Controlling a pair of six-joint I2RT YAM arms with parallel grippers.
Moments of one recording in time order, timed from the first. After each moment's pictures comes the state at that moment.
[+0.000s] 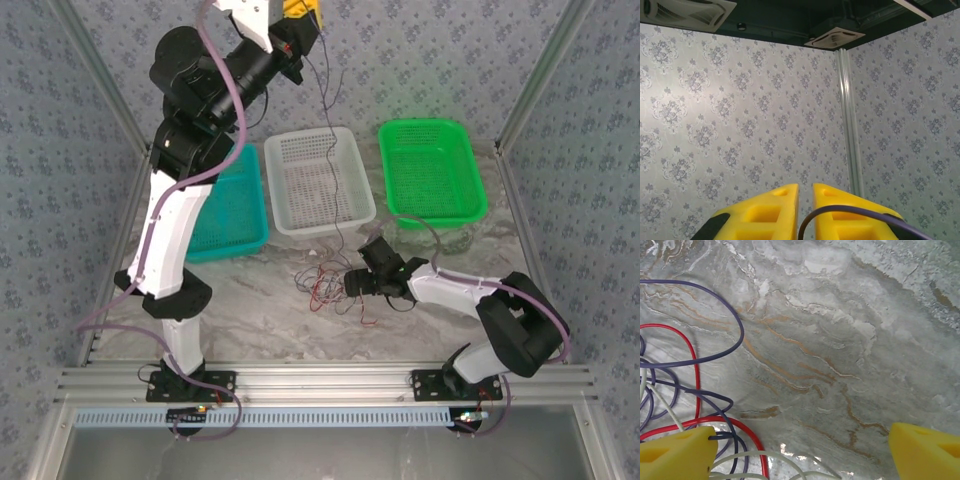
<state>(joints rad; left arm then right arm) -0.68 1.91 2.81 -0.45 0.11 0.06 0.69 1.45 0.68 -0.30 0.09 0.48</state>
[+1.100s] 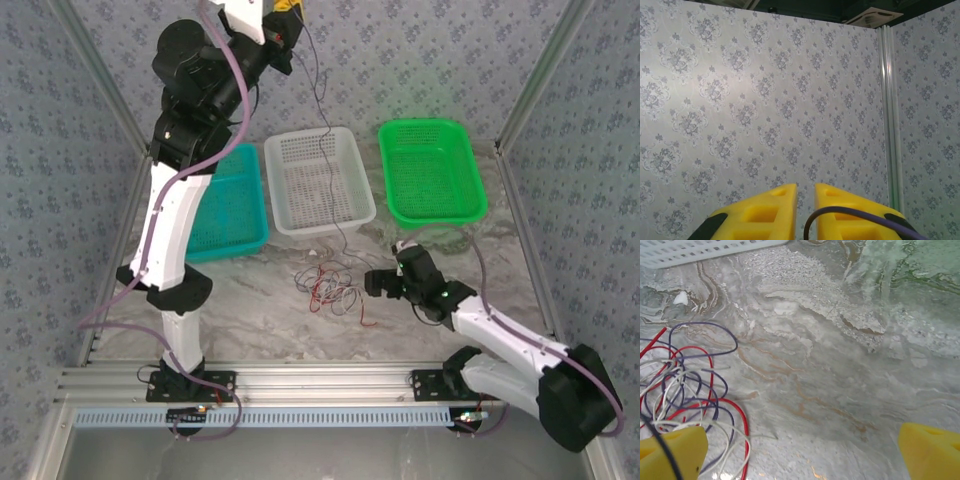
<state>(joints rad) -0.60 1.95 2.81 -0.48 0.04 0.08 0.59 0.96 0.45 -0.30 0.08 0.43</state>
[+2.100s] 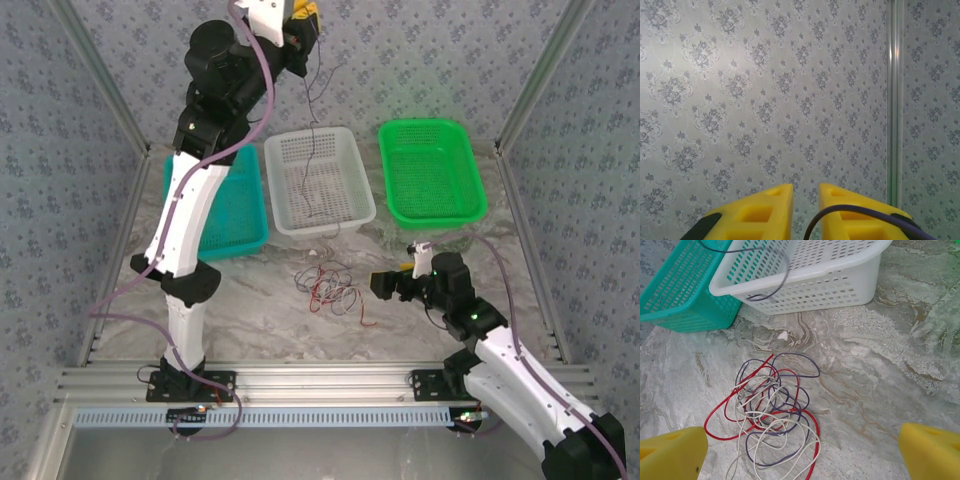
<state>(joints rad) -0.59 2.03 2.82 -0.46 0.04 0.04 0.45 0.66 0.40 -0.24 -0.26 0.36</state>
